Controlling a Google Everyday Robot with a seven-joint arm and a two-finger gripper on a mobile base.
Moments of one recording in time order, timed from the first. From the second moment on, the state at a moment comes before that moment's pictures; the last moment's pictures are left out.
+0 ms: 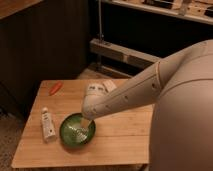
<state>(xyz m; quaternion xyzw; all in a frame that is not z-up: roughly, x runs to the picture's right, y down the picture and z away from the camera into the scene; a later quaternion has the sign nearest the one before) -0.087 0.125 0.749 -0.18 -0.05 0.23 0.95</state>
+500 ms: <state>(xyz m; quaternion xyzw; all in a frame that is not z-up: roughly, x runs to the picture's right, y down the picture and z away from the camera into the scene) -0.087 0.127 0.781 -0.27 -0.06 0.29 0.91</state>
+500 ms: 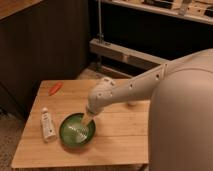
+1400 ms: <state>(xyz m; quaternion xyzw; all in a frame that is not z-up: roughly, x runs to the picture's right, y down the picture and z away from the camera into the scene) -0.073 0.127 0.846 -0.43 -0.04 0.39 0.82</state>
